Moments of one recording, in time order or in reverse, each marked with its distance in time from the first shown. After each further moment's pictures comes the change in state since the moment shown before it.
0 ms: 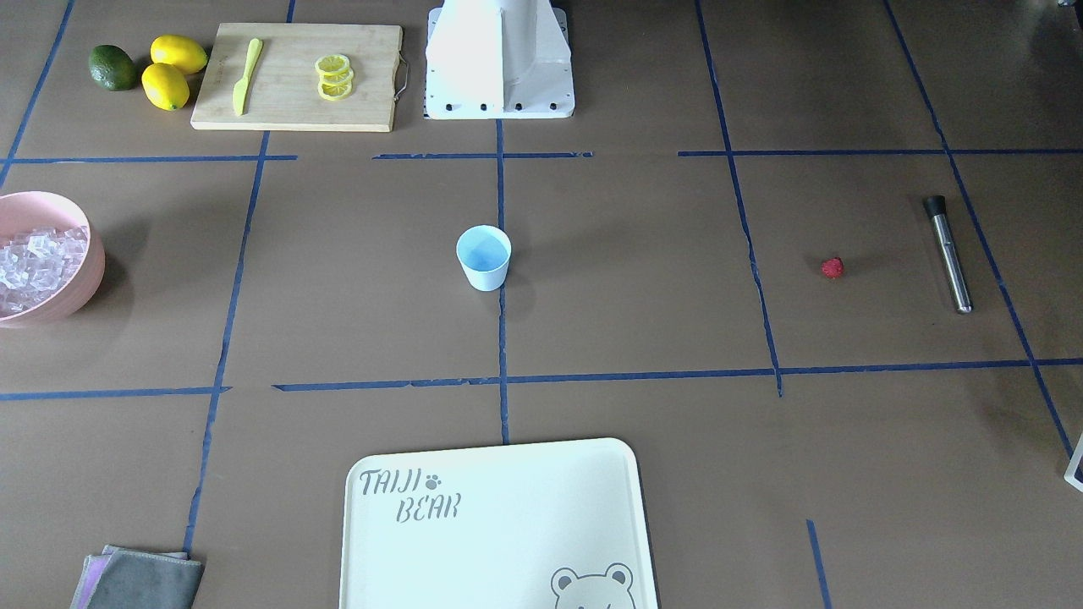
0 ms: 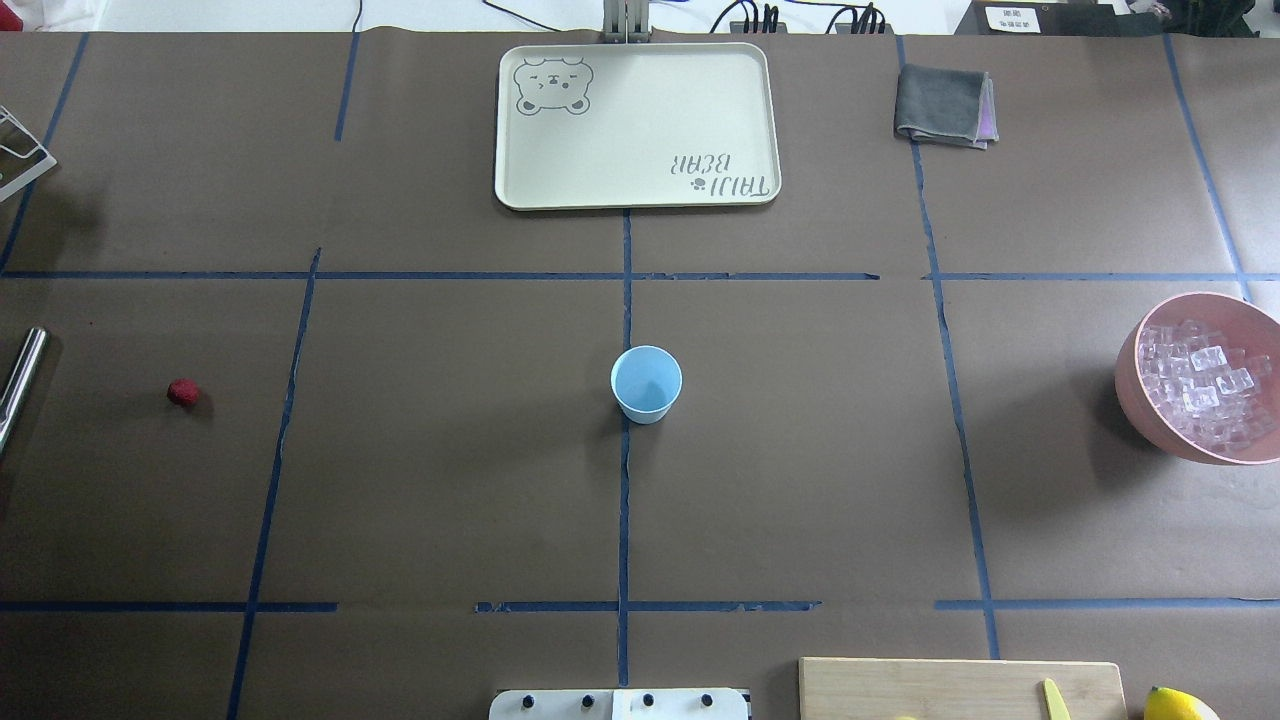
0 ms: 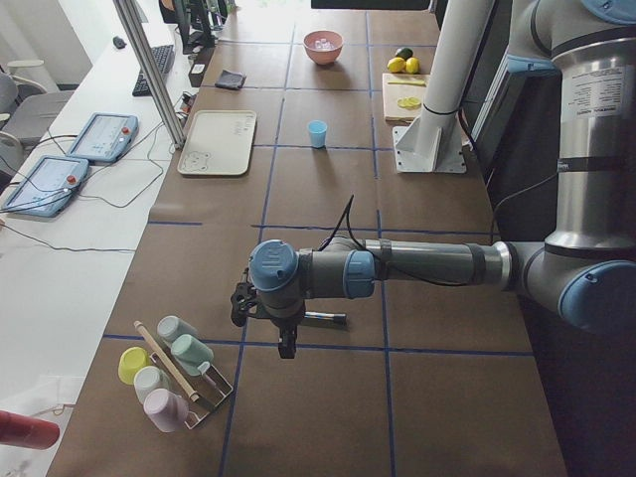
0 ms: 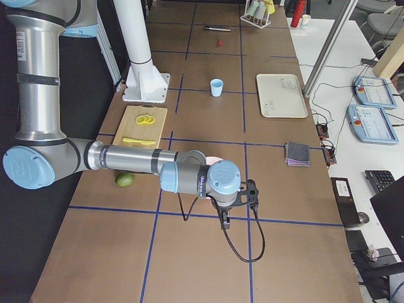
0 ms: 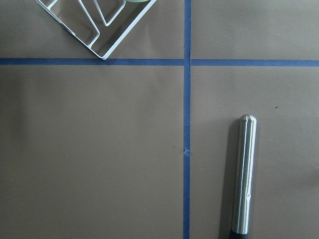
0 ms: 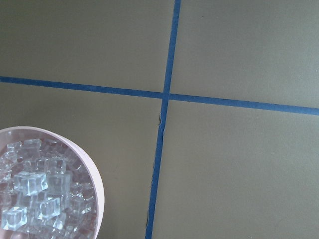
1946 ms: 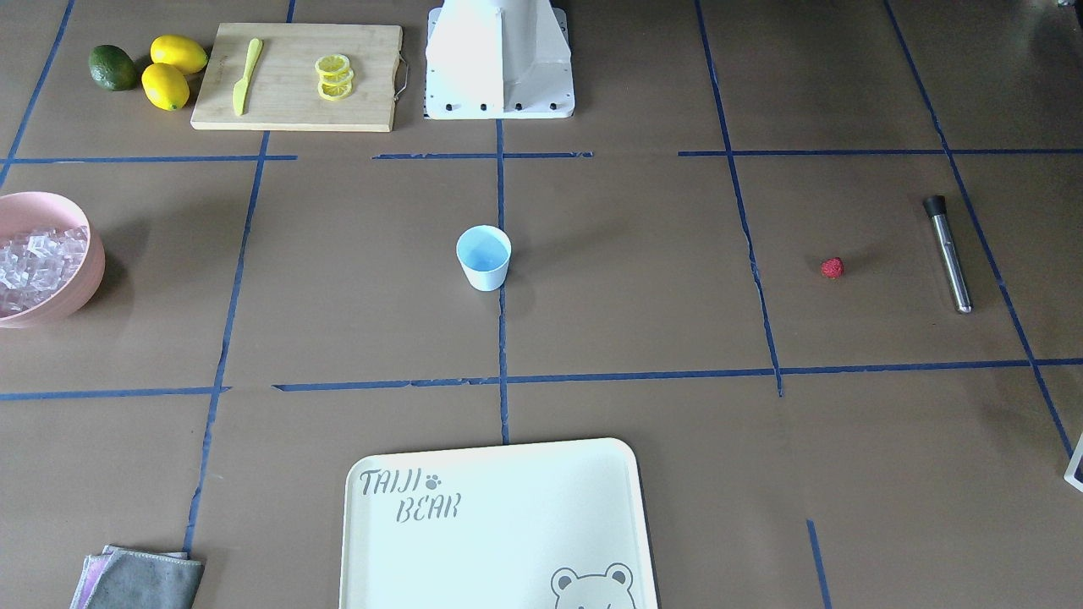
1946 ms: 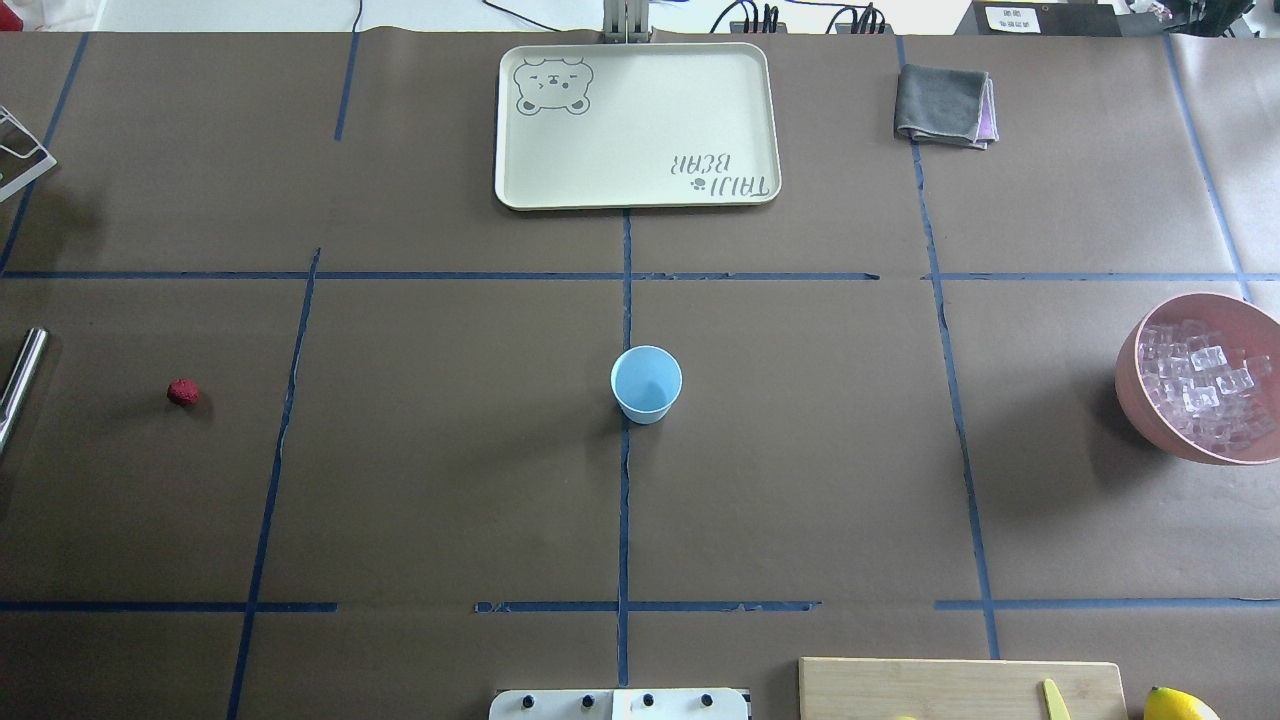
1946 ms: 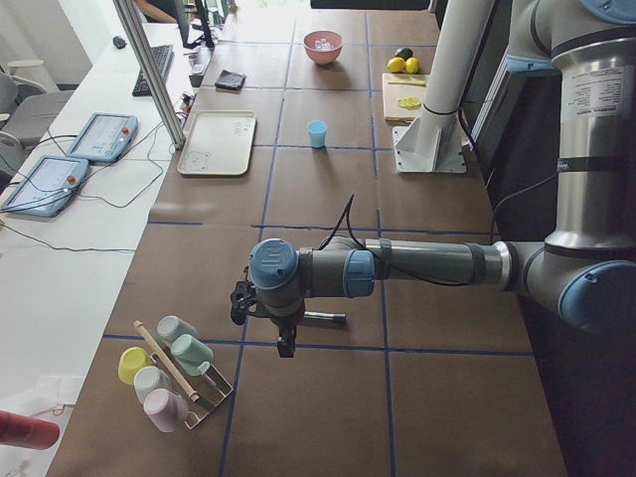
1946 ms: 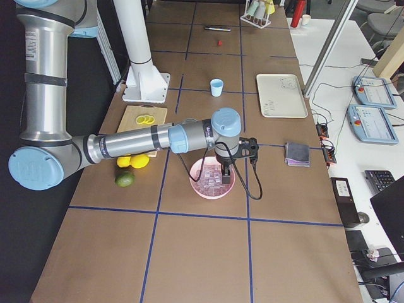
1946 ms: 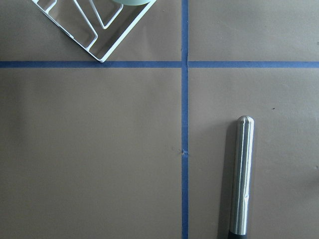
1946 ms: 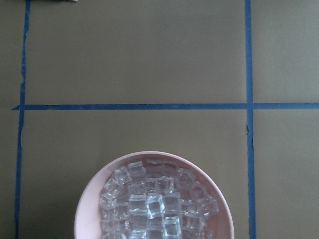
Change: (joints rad) left arm 0.000 -0.001 -0.003 -0.002 -0.002 0.000; right arm -0.221 -0.027 0.298 0.010 -0.037 0.478
